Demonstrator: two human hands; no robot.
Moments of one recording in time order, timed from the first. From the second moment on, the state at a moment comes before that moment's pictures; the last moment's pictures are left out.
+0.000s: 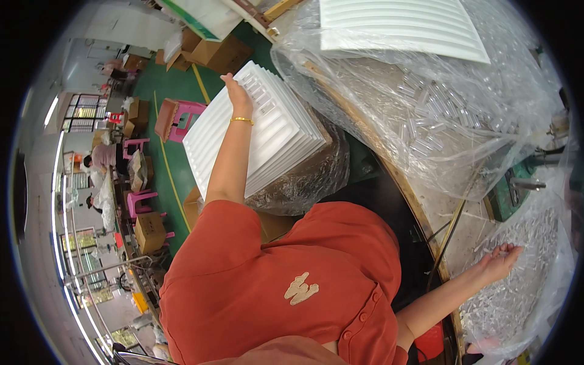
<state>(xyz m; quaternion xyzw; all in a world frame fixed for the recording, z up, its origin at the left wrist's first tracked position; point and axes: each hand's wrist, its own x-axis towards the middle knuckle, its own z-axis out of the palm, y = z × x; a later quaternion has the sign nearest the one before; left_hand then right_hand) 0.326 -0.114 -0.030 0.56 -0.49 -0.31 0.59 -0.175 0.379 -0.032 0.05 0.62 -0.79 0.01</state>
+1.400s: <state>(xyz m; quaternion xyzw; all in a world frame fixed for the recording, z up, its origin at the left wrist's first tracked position) 0.012 0.080 0.000 0.07 -0.96 -0.20 0.17 -0.102 0.350 0.014 -0.05 0.67 -0.69 0.27</state>
